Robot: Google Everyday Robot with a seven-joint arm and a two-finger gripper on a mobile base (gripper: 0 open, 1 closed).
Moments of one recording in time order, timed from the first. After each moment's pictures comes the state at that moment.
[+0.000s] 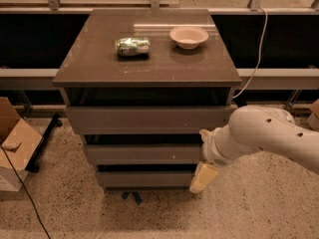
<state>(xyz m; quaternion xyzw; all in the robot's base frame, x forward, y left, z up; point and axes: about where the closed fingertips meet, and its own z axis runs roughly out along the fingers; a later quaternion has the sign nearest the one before) 0.493 -0.131 0.661 -0.59 0.77 0.06 0.22</state>
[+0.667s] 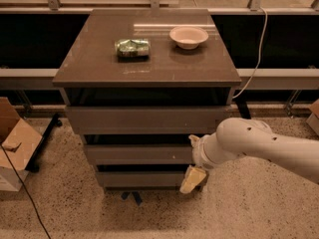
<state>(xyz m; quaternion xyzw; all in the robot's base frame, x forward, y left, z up) 0.518 -0.107 0.605 -0.60 0.76 0.08 0.24</state>
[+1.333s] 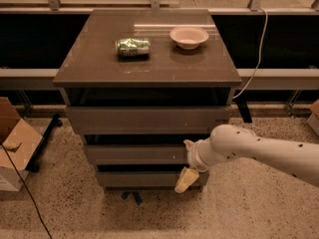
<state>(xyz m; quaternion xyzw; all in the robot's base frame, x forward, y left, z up) 0.546 -0.098 0.542 -0.59 0.76 0.11 0.25</state>
